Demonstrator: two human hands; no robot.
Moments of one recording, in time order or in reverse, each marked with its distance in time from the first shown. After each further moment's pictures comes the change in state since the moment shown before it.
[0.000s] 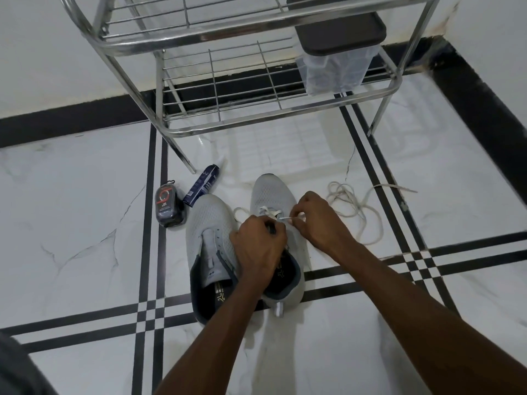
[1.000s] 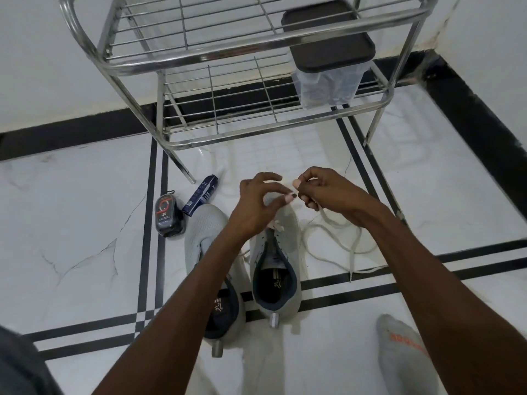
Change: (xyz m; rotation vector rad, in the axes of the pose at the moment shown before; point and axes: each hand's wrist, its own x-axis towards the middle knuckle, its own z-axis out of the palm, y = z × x) left_hand 0.069 0.026 -0.039 -0.222 -0.290 0.468; right_hand 0.027 -0.037 -0.102 0.648 -0.206 0.276
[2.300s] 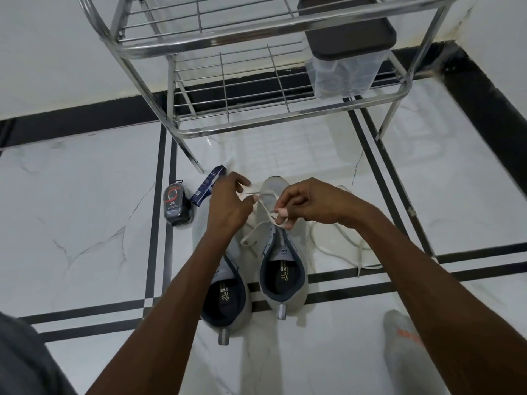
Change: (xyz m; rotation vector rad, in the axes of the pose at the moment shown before) left_hand -0.020 -0.035 -0.029 0.070 0.275 -0.270; right_hand -0.002 -0.001 0.029 -0.195 -0.355 -0.092
